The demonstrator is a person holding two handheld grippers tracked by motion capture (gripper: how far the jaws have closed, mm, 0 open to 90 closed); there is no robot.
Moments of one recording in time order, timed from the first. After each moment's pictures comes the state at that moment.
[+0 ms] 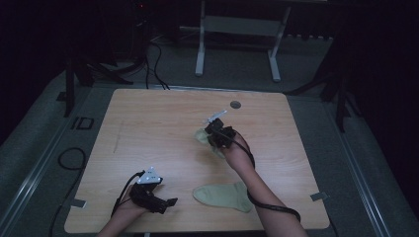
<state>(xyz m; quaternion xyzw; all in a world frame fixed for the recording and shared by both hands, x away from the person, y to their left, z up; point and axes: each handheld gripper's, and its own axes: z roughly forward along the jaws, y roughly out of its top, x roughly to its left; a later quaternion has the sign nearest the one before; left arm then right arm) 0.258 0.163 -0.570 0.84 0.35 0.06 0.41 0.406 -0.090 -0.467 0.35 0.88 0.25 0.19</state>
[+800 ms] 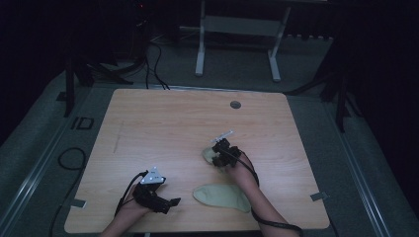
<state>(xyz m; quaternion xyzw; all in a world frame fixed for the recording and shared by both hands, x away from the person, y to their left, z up) 0.259 0.152 -0.570 0.84 0.34 0.07 0.42 0.389 -0.107 -0.542 0.39 0.88 0.21 0.15</state>
